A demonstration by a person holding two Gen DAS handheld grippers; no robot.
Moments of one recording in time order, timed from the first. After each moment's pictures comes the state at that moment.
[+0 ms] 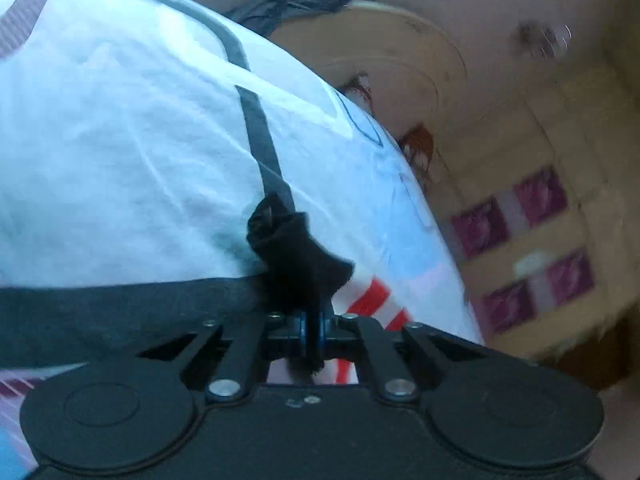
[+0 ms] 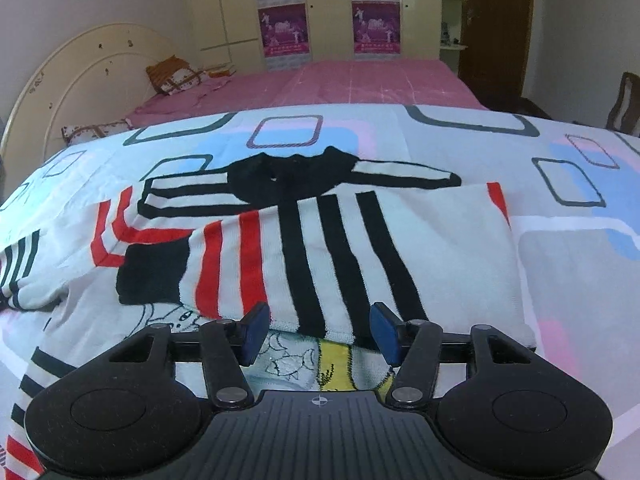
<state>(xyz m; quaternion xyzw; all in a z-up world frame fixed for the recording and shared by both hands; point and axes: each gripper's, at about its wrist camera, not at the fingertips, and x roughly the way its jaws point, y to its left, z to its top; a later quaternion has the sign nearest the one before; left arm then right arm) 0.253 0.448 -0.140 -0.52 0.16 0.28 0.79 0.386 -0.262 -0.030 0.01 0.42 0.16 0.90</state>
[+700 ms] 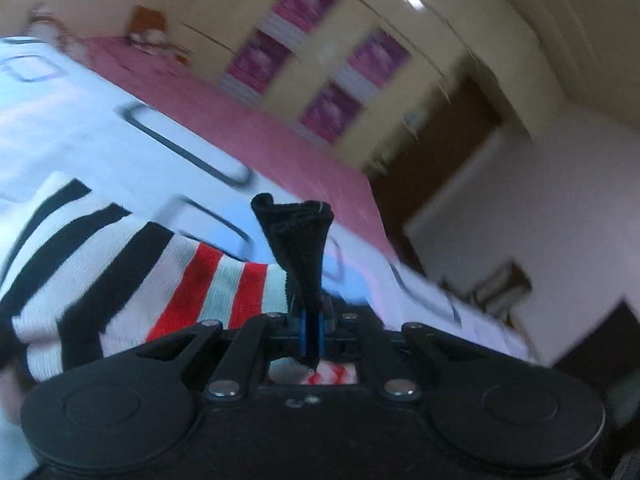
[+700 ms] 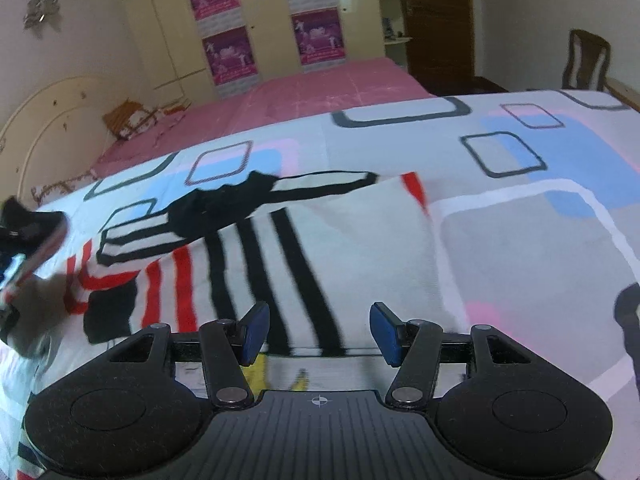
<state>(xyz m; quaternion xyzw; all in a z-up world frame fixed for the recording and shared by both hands) 0.467 0.147 -0.071 -0.29 0.28 -0.07 0.91 0.388 -0.343 -0.024 0.09 0.40 0.10 0.90</state>
